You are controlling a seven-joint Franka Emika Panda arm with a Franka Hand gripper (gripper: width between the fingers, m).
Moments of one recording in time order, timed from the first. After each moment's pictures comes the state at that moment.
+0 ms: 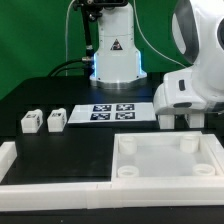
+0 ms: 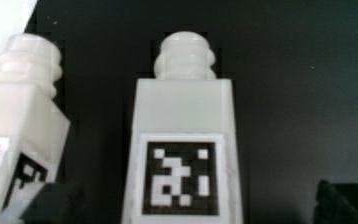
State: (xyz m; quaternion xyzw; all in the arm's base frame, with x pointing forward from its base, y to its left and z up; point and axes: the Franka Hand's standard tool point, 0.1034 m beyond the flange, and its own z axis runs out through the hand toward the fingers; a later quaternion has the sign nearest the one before) arm 0.384 0.167 0.009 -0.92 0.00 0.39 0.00
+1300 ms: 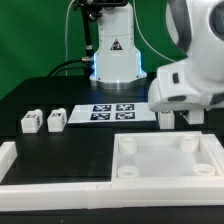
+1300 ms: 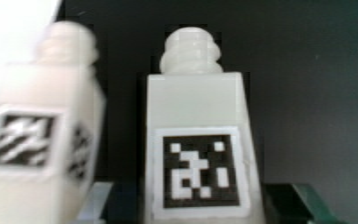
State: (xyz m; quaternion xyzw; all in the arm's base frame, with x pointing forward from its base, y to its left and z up) arm 0.405 0.151 0.031 -0.93 -0.01 0.37 0.01
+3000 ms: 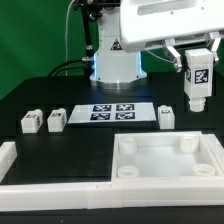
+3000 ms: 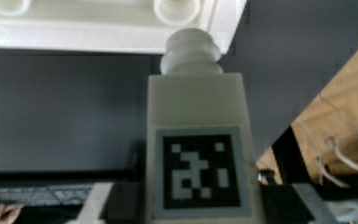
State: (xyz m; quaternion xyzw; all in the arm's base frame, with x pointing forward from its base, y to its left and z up) arm 0.574 0.106 0.165 -0.94 -0.05 -0.34 0.05
